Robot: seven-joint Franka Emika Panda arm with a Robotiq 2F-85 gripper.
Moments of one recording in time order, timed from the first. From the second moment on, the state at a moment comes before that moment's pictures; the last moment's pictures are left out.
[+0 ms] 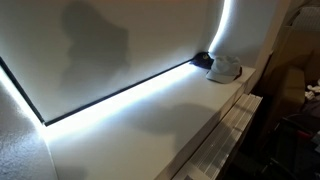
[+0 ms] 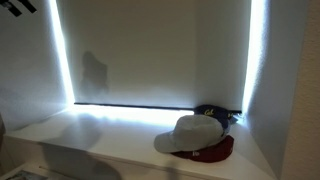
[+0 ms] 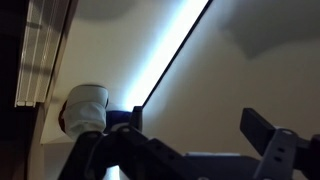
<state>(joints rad) -0.20 -0.81 0.54 -2.28 -0.01 2.08 1.44</state>
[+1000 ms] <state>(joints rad) -0.30 -0.60 0.12 -2.41 -0.18 2.02 1.53</state>
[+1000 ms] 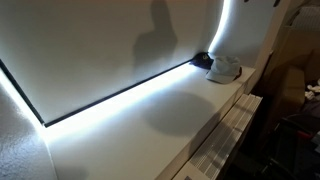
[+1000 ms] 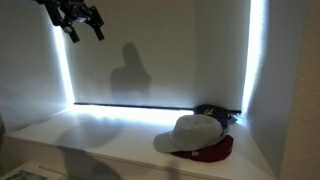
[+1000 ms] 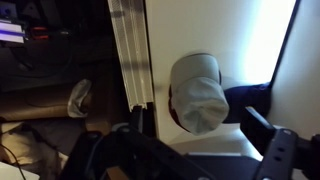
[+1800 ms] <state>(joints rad) -0.31 -0.46 0.09 -2.36 -0.23 2.06 1.81</state>
